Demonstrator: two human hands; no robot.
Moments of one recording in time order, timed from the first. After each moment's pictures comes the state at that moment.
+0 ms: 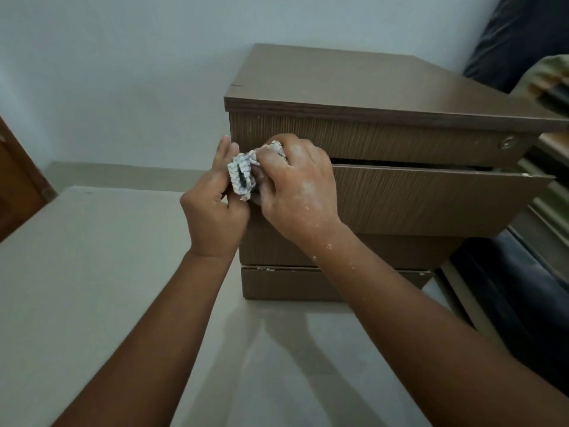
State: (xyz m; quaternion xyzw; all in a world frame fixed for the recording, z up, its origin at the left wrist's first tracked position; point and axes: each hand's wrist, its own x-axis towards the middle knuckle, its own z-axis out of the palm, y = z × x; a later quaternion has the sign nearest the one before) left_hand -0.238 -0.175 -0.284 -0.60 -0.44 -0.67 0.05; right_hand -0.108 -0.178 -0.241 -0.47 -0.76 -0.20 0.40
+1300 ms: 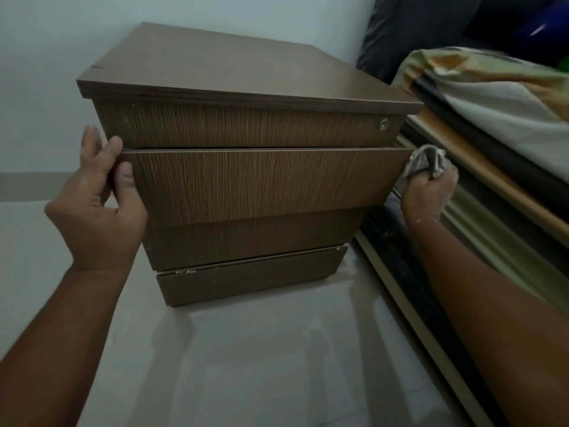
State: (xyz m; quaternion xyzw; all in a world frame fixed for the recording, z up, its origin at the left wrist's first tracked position) left_hand -0.229 -0.156 -0.303 -0.61 -0.41 -0.67 0.03; right_hand 0.219 -0.194 -0.277 -0.70 -0.34 -0.11 0.62
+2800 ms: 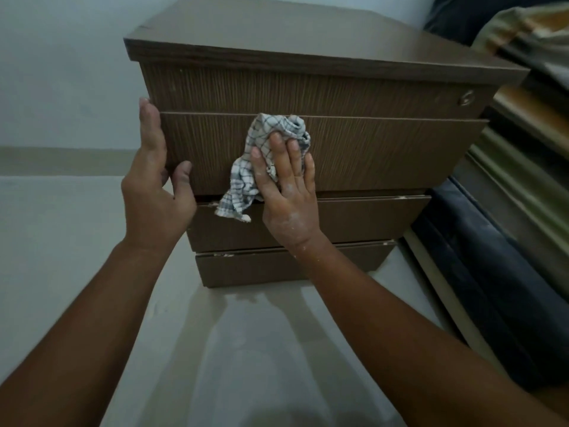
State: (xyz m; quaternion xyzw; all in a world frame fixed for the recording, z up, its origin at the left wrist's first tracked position) left_hand -0.240 -0.145 -0.316 -0.70 -0.44 -0.56 0.04; right_hand -0.030 -0.131 -0.363 -0.49 -0.72 -0.30 0.38
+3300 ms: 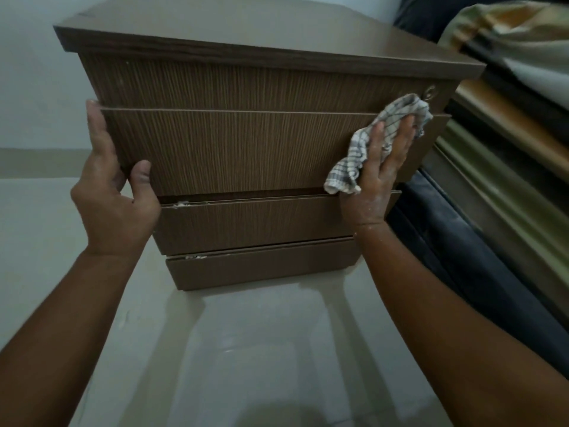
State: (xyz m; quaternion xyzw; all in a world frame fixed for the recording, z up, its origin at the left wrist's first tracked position) left_hand -0.233 -0.136 -0.330 -0.67 -0.43 -0.60 0.05; right_hand 0.128 -0.128 -0.348 -0.56 -0.56 -0.33 0.51
